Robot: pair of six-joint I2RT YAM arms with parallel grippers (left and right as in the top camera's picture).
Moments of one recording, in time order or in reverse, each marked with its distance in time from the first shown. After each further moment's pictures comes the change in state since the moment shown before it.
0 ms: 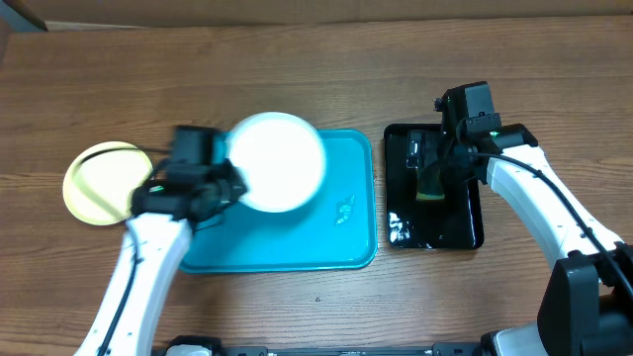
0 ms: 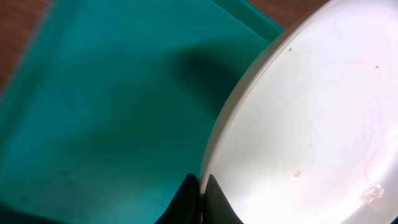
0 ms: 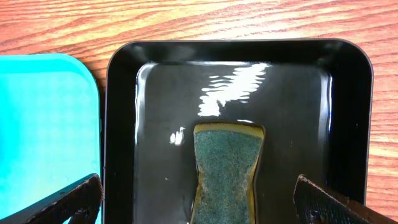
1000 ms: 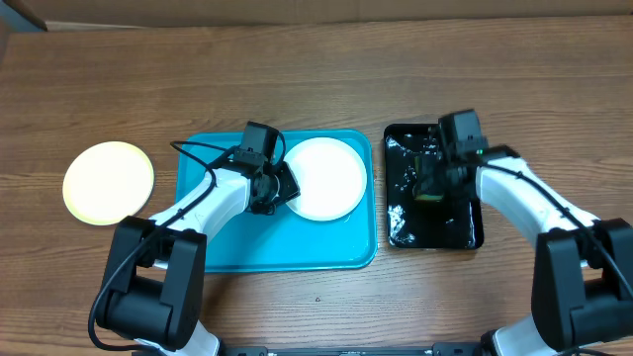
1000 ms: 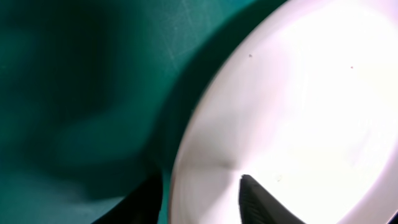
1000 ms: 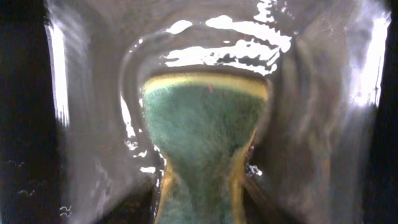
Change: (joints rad) left arm -0.242 0.496 -0.021 0.352 0.166 -0.080; right arm 0.000 0.063 -0.129 0.097 0.012 0.002
